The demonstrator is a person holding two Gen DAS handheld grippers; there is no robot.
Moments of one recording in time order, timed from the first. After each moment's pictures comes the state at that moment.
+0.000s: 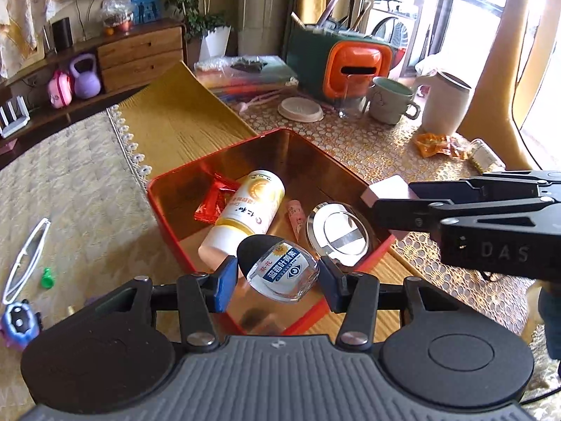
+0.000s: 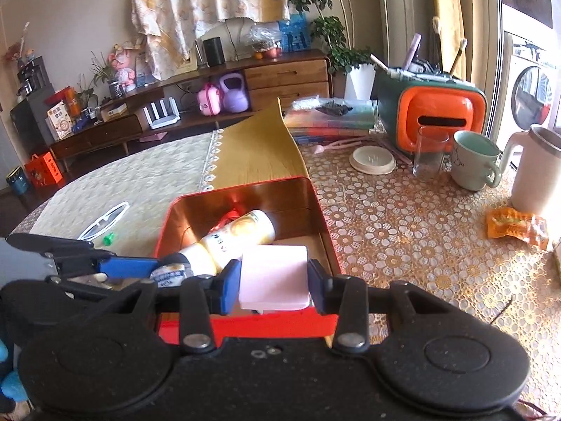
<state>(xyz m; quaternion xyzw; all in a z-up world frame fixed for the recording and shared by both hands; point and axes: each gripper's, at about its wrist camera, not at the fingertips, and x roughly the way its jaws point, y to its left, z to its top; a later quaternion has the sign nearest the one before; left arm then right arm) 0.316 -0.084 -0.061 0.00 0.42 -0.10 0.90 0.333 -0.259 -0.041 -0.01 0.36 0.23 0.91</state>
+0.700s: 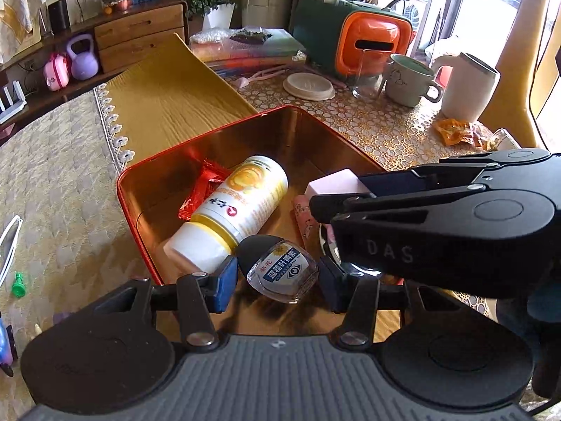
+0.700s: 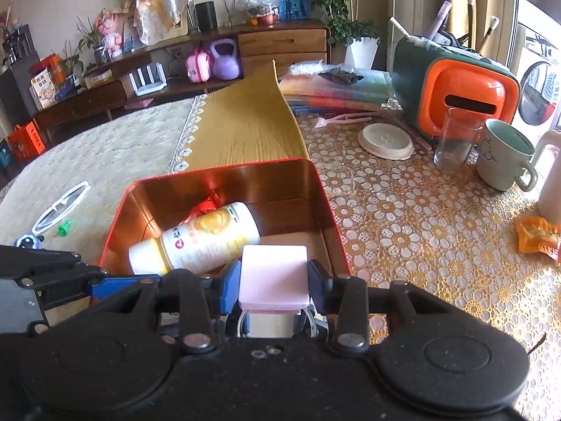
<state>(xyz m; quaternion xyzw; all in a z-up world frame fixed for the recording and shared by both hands) 0.357 -0.094 -0.093 0.00 0.45 -0.09 0.89 0.391 -0.221 -0.078 -0.05 0.40 0.22 0.89</state>
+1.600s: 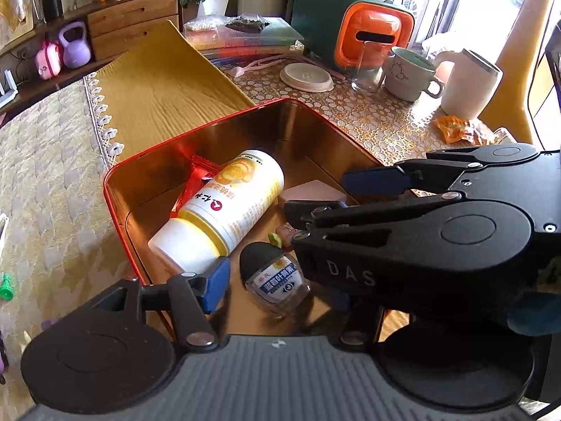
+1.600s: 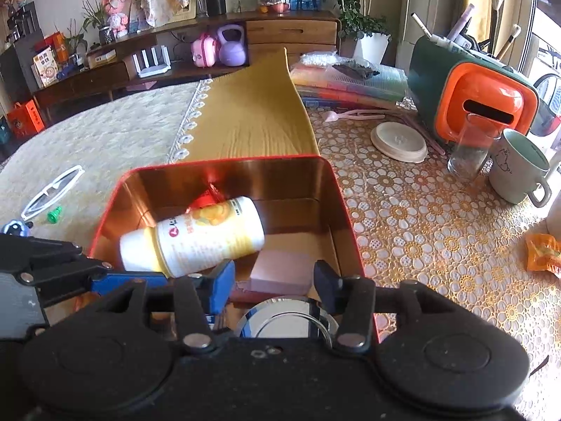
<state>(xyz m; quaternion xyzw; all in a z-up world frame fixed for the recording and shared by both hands) 0.368 -0.093 -0.097 -0.01 0.46 -0.10 0.88 0.399 -0.207 -0.082 -0.09 0.41 0.22 0.88</state>
